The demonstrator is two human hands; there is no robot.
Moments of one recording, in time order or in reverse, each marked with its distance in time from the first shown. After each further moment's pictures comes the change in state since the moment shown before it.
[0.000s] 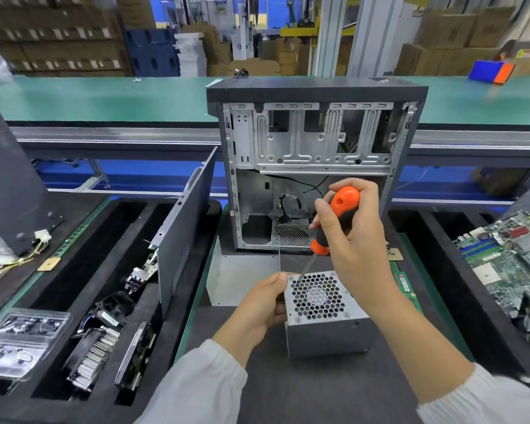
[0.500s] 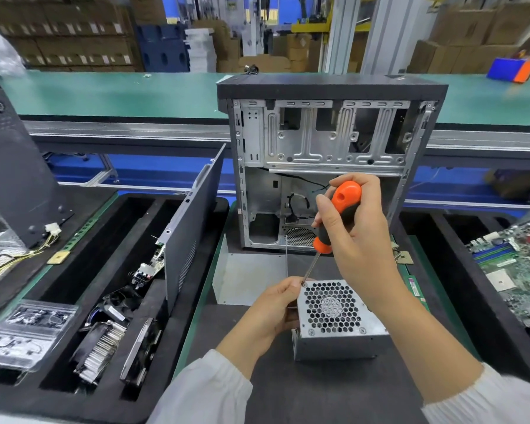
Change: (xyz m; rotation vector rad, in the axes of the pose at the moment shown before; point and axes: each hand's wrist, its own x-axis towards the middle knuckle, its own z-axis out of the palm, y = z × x) left_hand -0.004 -0.008 0.000 0.033 -0.119 0.054; right_hand 0.009 0.001 0.006 -0.041 -0.048 -0.039
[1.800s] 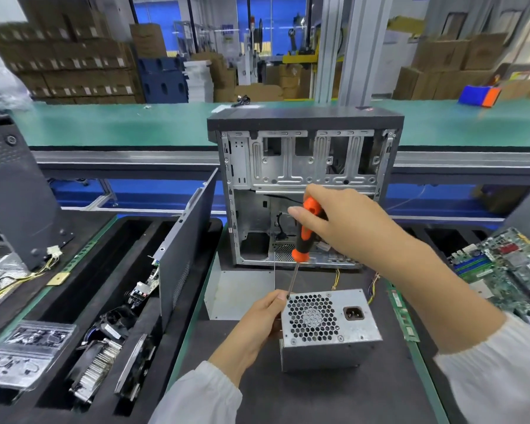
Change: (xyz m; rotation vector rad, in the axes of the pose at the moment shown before) left_hand 0.001 -0.008 0.005 0.138 0.095 0.053; right_hand 0.050 -0.030 -0.045 -0.914 -0.476 0.005
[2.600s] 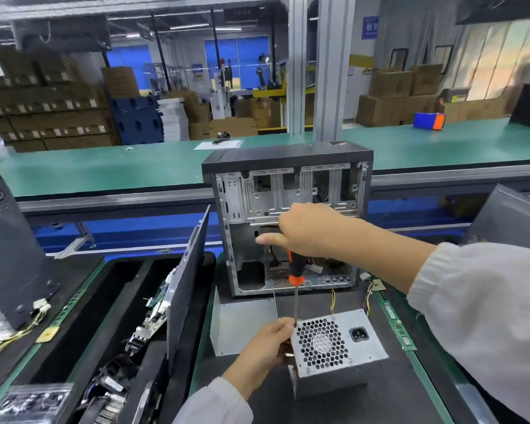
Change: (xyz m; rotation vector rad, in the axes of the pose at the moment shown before) left_hand -0.008 0.016 -0.014 0.044 -0.149 -0.021; right_hand 0.047 -0.039 -0.018 -0.336 -0.262 -0.101
